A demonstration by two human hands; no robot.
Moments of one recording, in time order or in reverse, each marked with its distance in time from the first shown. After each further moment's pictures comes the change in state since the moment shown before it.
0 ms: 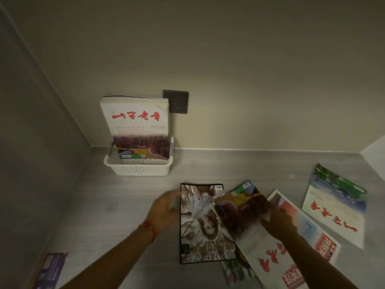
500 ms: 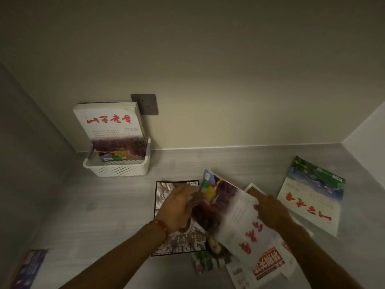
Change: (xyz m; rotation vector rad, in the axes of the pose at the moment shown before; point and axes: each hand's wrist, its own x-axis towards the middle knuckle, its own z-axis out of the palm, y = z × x) left_hand -0.014 0.117 0.090 0.263 -0.015 0.308; right_hand -0.007 0.060 -0.067 -0.027 0.079 -0.419
